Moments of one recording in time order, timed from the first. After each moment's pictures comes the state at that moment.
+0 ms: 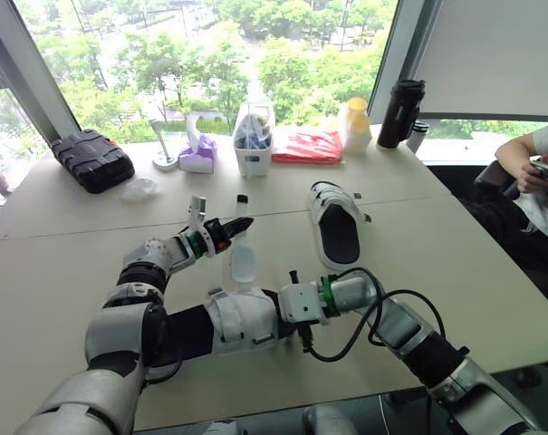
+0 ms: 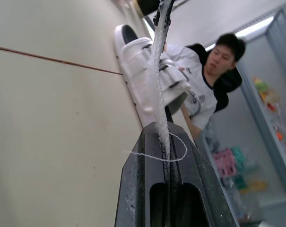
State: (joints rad) left arm -0.95 0.32 0.24 0.98 -0.56 0.75 -0.98; right arm -0.50 -0.48 0.56 0.08 -0.07 -0.07 1.07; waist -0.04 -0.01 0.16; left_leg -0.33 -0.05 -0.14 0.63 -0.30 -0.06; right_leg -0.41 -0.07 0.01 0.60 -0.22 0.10
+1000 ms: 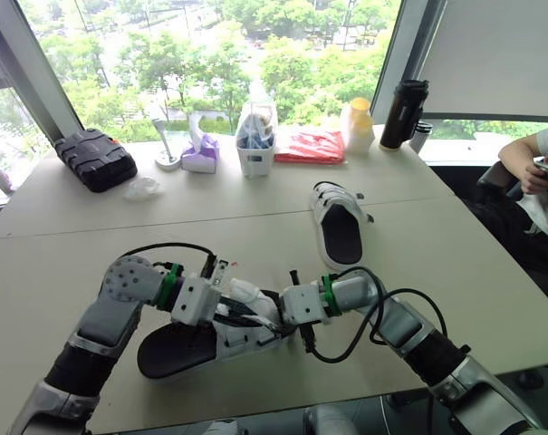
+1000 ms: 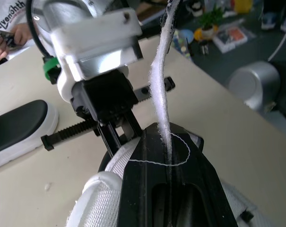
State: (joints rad) left arm -0.36 0.63 -0.18 -0.07 -0.25 -0.28 -1.50; right arm -0.51 -0.49 0.56 0.09 -0.07 -0.11 1.09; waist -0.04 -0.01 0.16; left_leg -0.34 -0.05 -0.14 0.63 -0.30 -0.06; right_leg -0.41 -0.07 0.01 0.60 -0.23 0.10
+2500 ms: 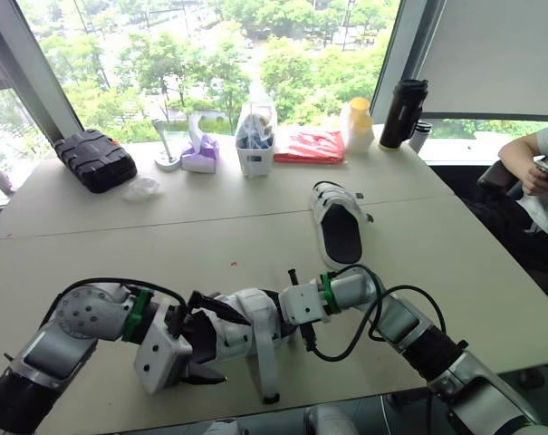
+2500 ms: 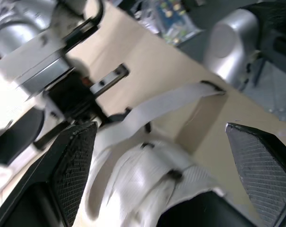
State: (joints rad) left arm -0.08 0.90 -0.07 -0.28 -0.31 -0.42 -1.25; right arm -0.53 -0.49 0.57 0.12 -0.07 -0.16 1.11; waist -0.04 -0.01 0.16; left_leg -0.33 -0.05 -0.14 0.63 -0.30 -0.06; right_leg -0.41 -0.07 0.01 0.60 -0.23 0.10
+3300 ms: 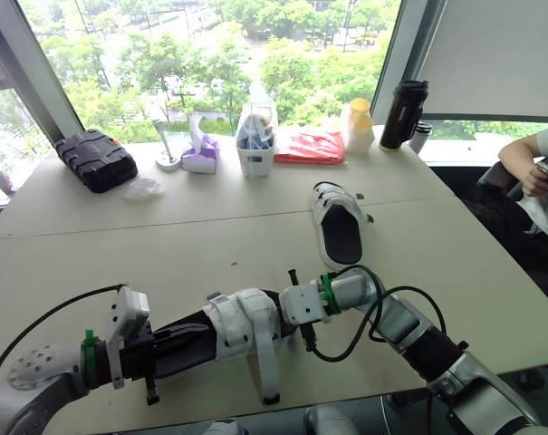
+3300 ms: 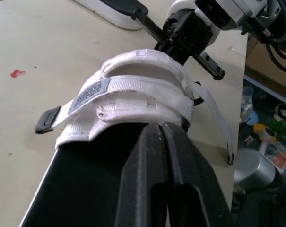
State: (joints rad) left arm 0.35 0.82 0.21 -0.51 -0.77 0.43 -0.91; right arm -0.53 -0.49 0.57 0.12 -0.08 -0.16 1.10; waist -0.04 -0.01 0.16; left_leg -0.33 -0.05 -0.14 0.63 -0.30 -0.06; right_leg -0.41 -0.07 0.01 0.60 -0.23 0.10
